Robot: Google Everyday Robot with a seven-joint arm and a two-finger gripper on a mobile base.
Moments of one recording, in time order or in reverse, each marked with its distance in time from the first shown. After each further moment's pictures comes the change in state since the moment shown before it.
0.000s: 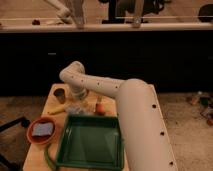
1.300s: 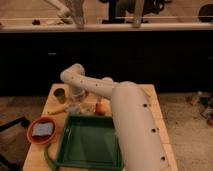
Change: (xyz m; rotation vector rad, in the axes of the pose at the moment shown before) arm -0.011 -0.010 0.030 -0.031 -0.066 -0.027
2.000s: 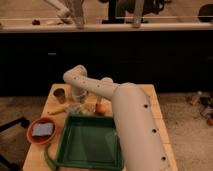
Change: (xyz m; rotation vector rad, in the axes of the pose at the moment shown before) arm 0.005 0.006 0.009 -0.016 -0.031 0.009
